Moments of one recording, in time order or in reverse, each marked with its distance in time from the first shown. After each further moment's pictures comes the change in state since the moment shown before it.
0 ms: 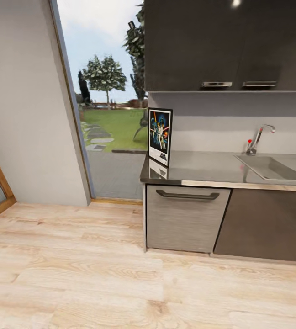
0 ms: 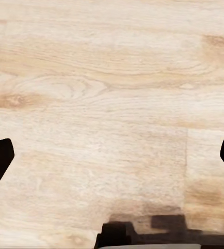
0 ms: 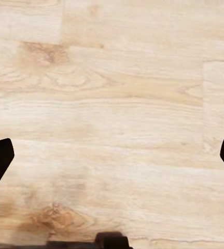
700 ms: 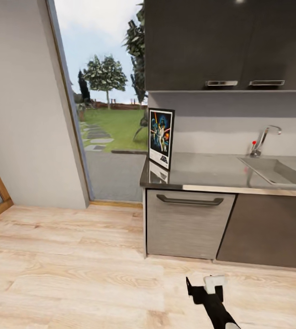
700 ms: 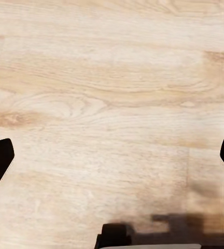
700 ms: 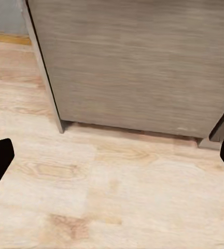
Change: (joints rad) left arm 0.000 0.000 -0.001 -0.001 -0.003 0.000 -0.001; right arm 0.002 0.000 0.088 -0.677 -0.003 0.210 0.000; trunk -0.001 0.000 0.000
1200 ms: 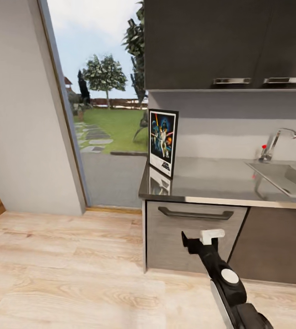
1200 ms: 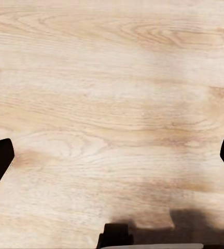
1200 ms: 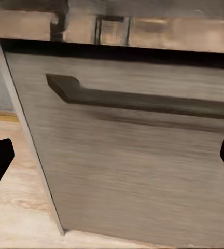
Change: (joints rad) left arm 0.000 0.004 0.000 0.001 0.000 0.000 0.000; right arm -0.130 0.016 0.025 -0.395 -0.001 0.316 -0.003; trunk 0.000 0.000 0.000
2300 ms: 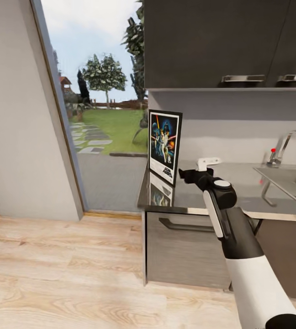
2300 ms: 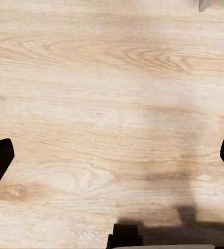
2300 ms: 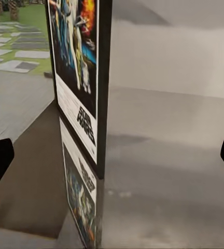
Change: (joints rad) left arm 0.000 0.020 0.001 0.000 0.001 -0.001 -0.001; right arm -0.613 0.024 0.000 0.063 -0.009 0.425 0.001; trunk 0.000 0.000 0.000
